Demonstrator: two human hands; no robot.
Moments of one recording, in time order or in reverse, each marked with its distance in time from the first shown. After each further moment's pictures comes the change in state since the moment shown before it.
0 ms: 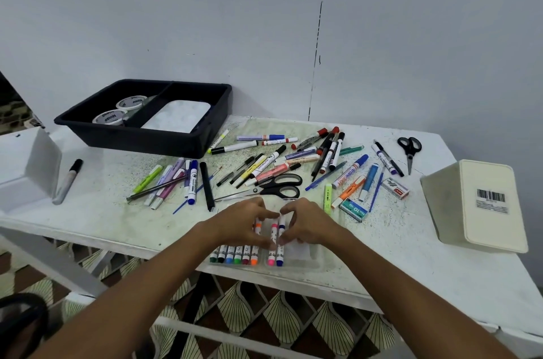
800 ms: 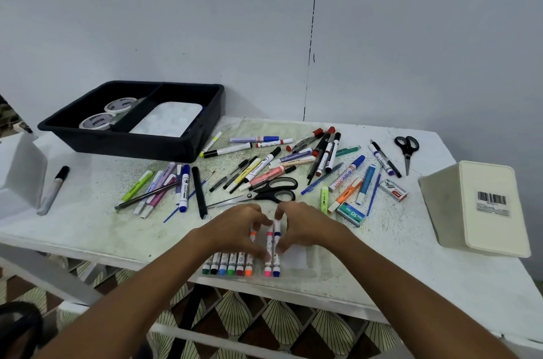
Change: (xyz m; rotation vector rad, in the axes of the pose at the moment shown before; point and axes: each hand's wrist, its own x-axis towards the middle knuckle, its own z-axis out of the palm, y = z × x) left_hand 0.006 0.001 -0.003 0.006 -0.020 -0.013; right_hand 0.012 -0.004 -0.011 -0.366 -0.083 -0.099
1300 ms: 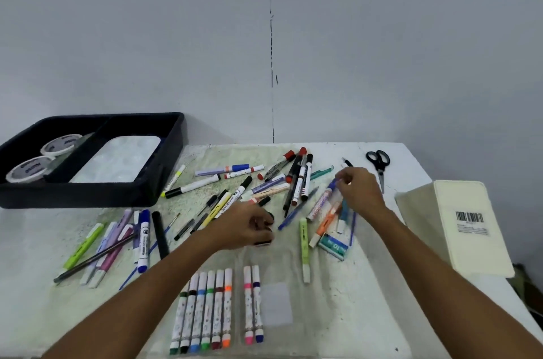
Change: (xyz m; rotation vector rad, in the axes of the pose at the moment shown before) left_hand 0.098 -0.002 -0.028 -0.158 0.077 0.098; right_hand 0.021 0.142 -0.089 0.361 0.798 0.381
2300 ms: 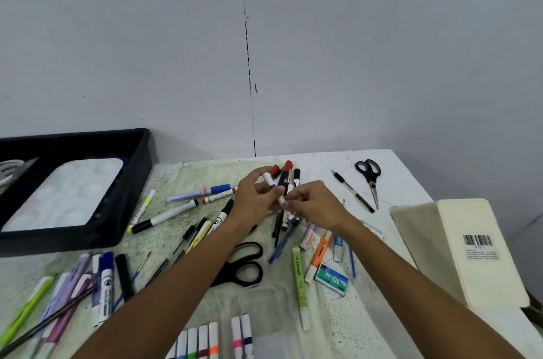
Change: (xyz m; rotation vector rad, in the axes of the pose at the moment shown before) left_hand 0.110 0.025 -0.002 -1.009 0.334 -0.194; right_hand 0.013 -0.051 0.020 0.358 -0.394 -0.078
